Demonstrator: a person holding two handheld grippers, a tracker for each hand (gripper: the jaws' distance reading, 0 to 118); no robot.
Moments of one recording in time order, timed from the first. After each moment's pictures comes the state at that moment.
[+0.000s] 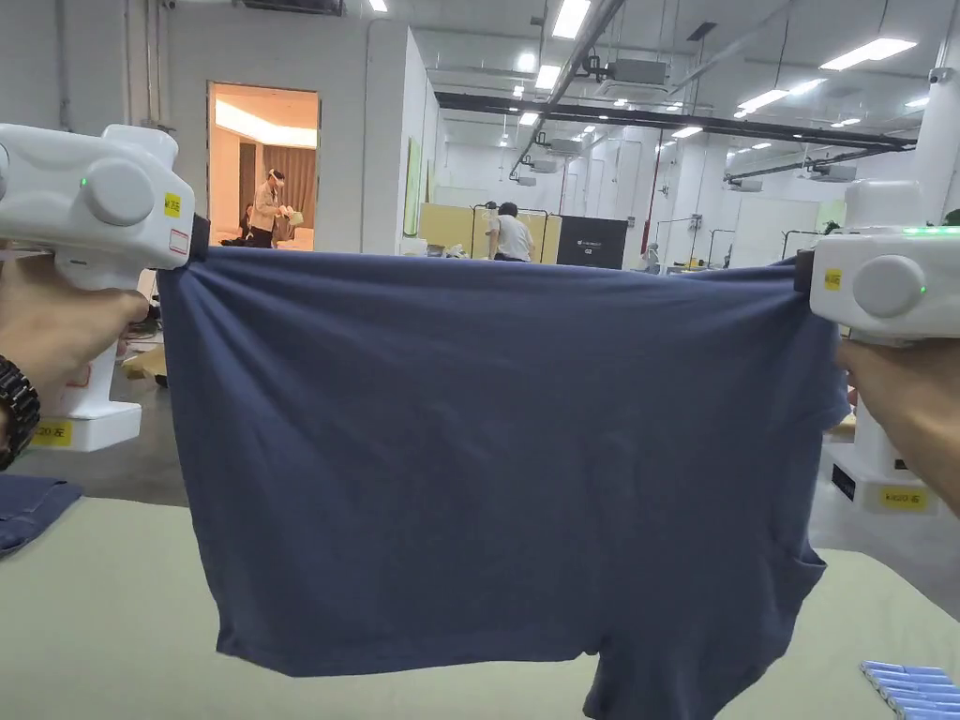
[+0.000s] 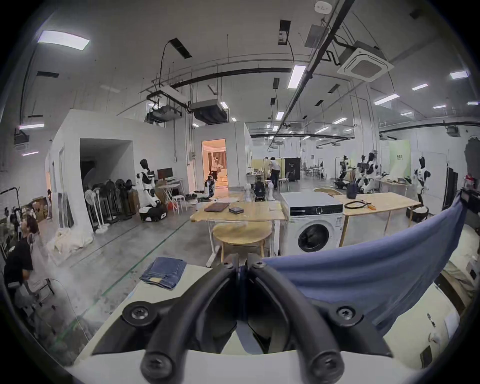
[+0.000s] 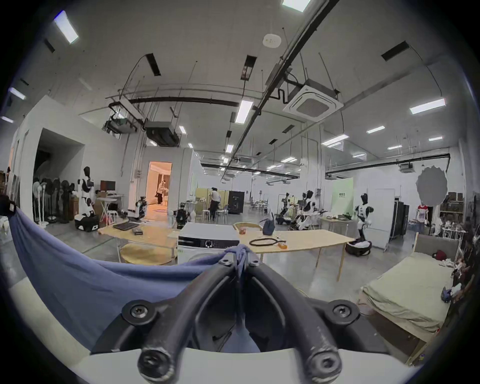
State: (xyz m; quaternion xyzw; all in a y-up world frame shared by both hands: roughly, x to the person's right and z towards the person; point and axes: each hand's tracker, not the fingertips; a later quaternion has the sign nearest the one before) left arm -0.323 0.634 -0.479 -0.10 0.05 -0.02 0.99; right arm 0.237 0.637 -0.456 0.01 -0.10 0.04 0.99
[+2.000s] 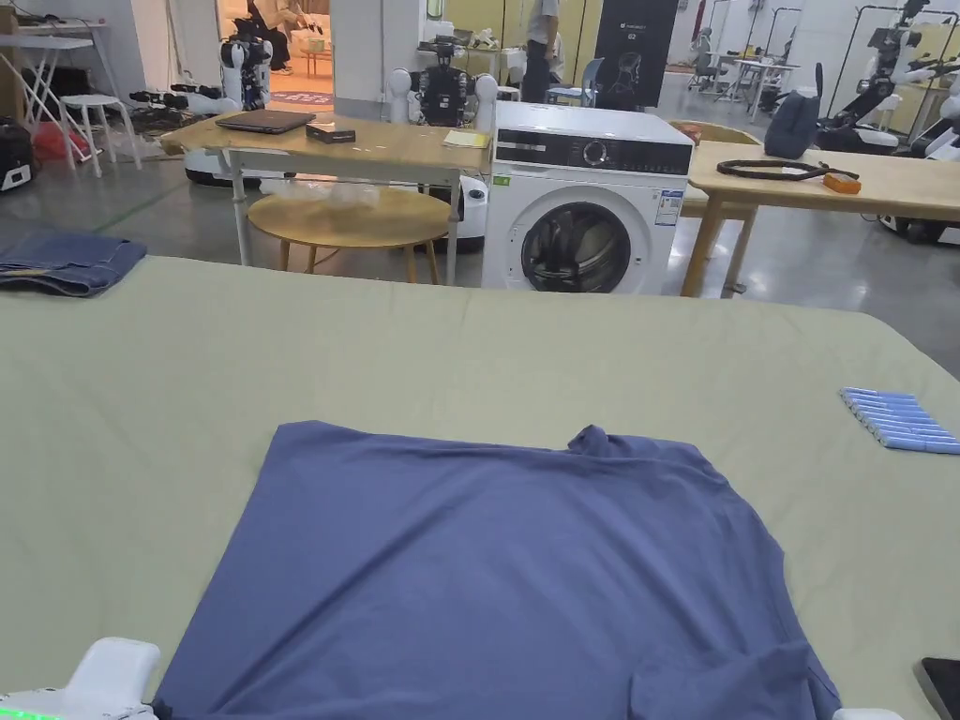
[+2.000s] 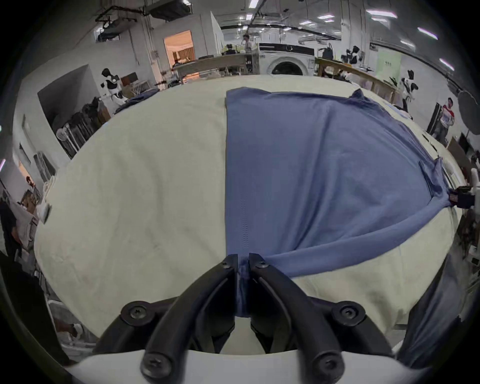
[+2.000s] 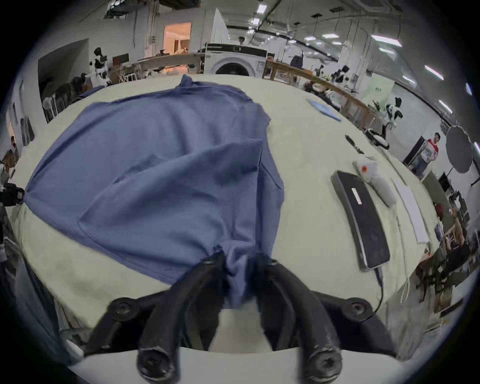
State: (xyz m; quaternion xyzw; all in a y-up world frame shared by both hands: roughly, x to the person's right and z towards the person) left arm -0.324 0.141 -0.122 -0.44 -0.01 -0.05 0.90; right arm 0.235 0.155 -0.088 -0.43 -0.05 0.07 0.90
